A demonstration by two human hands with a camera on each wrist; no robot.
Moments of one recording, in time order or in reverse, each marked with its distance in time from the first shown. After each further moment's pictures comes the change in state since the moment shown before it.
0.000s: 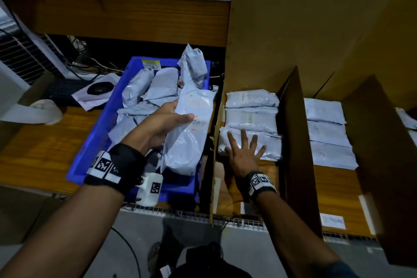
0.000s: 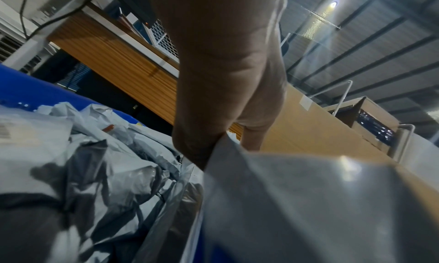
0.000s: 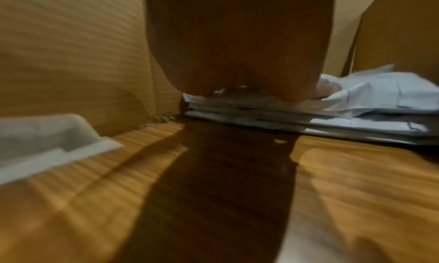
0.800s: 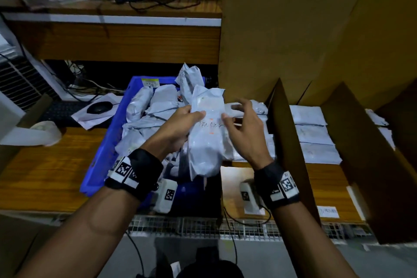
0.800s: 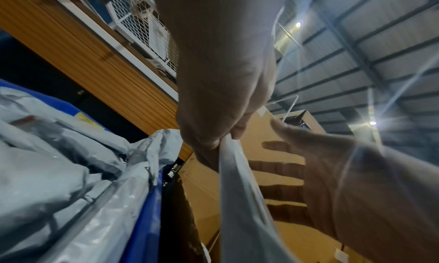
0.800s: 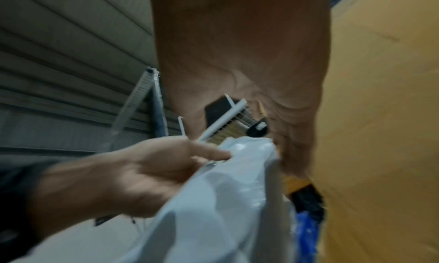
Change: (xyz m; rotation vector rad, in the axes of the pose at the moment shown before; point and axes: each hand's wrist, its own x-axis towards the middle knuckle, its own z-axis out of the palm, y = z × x) left_hand -0.027 0.022 0.025 -0.137 -0.049 0.052; right_hand -0.096 -0.091 -0.179 0.771 0.563 -0.270
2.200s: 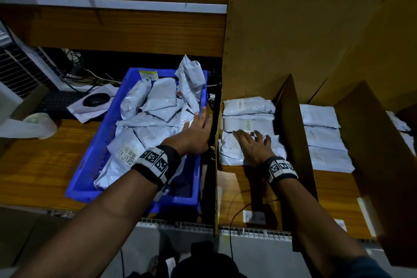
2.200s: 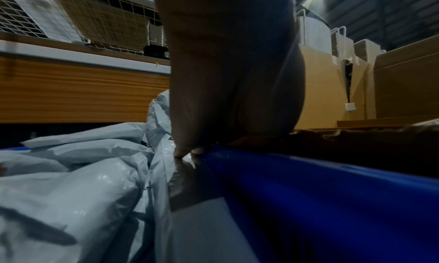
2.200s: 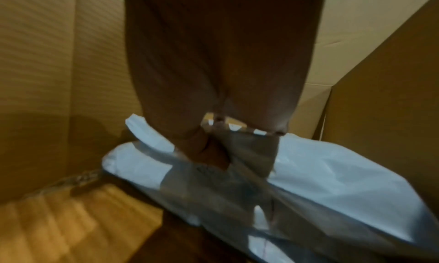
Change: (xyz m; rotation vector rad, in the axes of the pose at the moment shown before) left_hand 0.089 -0.063 0.005 1.566 -0.301 0.011; right_hand 0.037 0.189 0.021 -0.970 -0.832 0.062
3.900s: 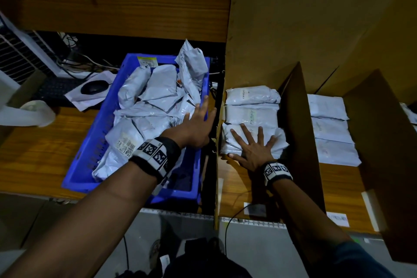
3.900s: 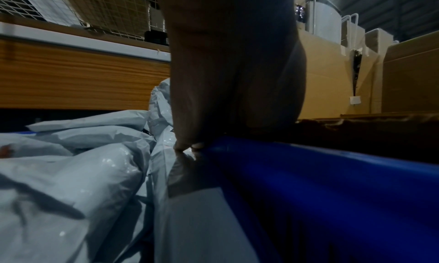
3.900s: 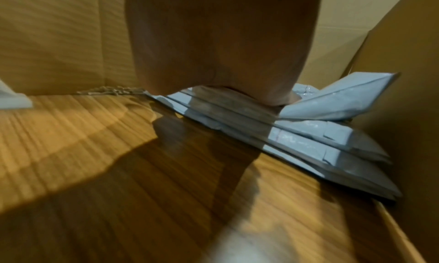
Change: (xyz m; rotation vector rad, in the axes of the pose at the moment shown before) left_hand 0.009 -0.006 0.008 0.029 -0.019 0.024; right_hand 0.008 -0.001 0.061 0.110 0.058 0.017
